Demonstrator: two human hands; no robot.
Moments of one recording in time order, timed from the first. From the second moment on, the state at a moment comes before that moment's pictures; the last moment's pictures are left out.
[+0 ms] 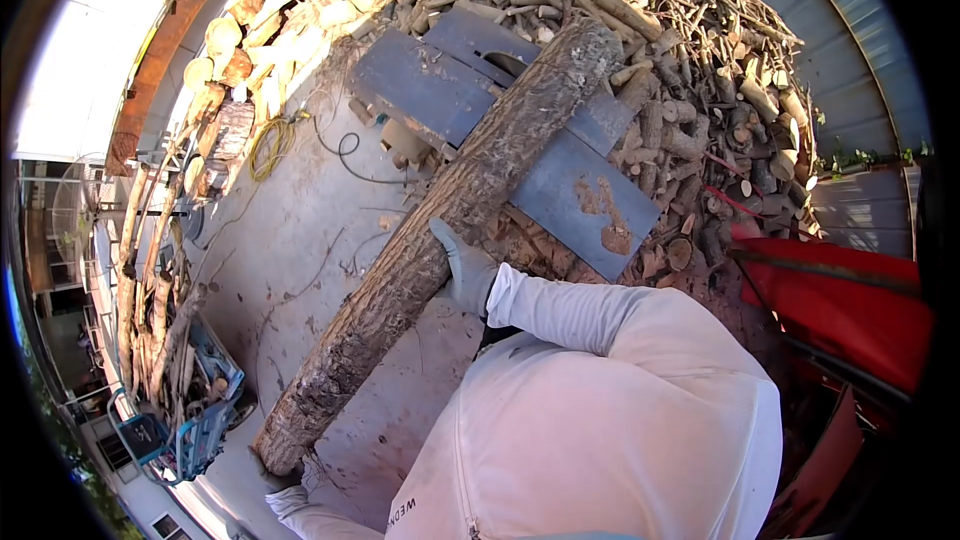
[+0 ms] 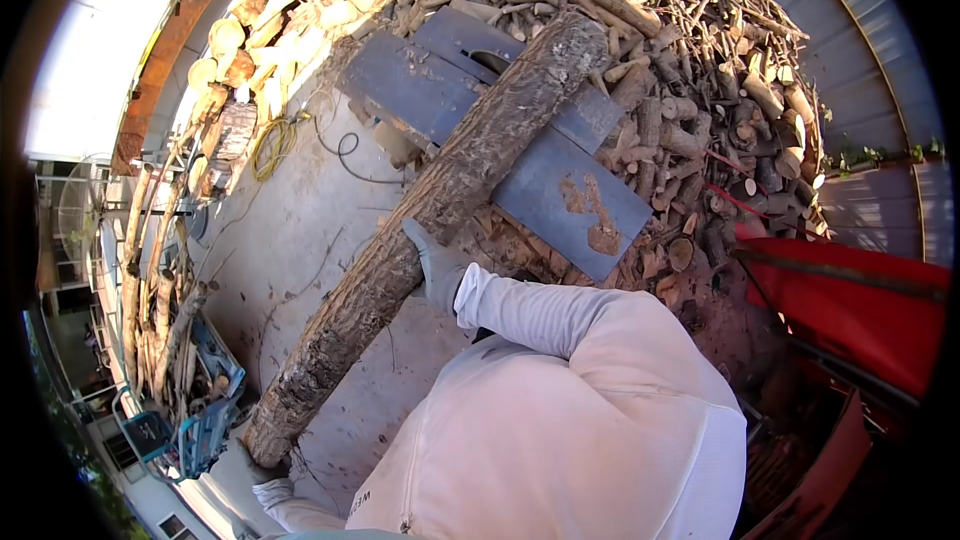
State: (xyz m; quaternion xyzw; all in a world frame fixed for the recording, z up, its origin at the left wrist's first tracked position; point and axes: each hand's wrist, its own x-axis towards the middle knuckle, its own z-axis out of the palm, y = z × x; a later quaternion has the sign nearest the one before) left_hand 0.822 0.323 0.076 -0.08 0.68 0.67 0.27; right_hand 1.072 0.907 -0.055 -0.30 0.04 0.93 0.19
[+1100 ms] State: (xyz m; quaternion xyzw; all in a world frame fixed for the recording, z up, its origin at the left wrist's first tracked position) left_hand 0.824 0.370 0.098 -0.12 0.63 0.67 0.36; right_hand 1.082 0.898 -0.061 -0.38 0.00 0.91 0.13
